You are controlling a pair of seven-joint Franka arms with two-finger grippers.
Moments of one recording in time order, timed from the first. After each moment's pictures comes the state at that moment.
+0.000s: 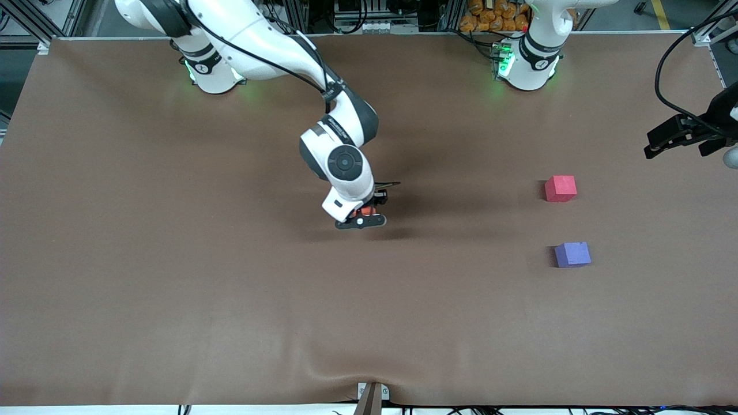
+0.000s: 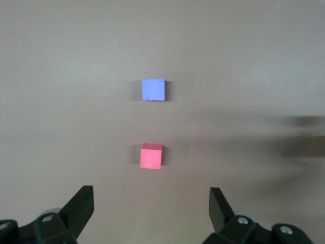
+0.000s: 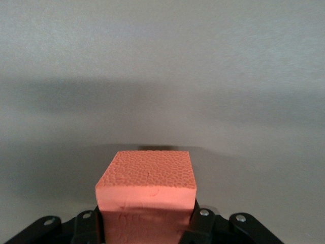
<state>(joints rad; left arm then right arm) -0.01 0.03 -0.01 -1.49 0.00 1.51 -0.06 0.75 0.80 0.02 -1.44 0.14 2.21 0.60</state>
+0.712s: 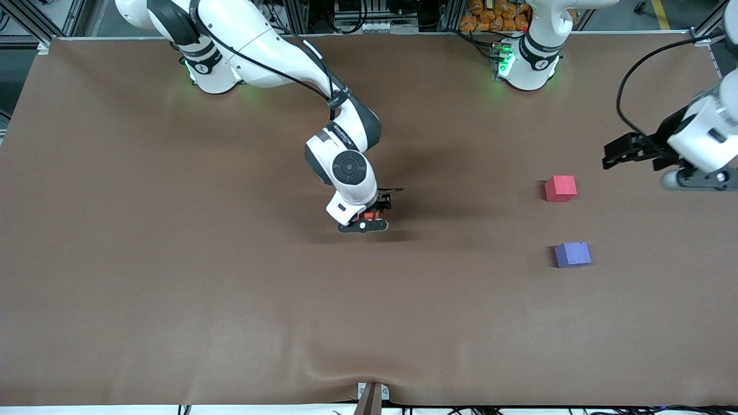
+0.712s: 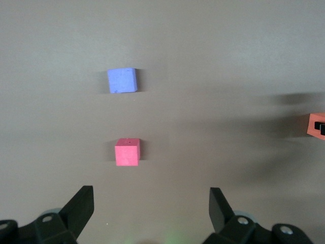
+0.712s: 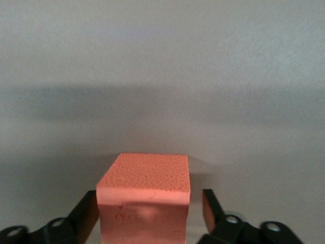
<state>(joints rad) -0.07 0.11 -0.04 -1.50 -0.03 1.52 -0.08 0.75 0.82 0.00 -1.41 0.14 2.23 0.62</state>
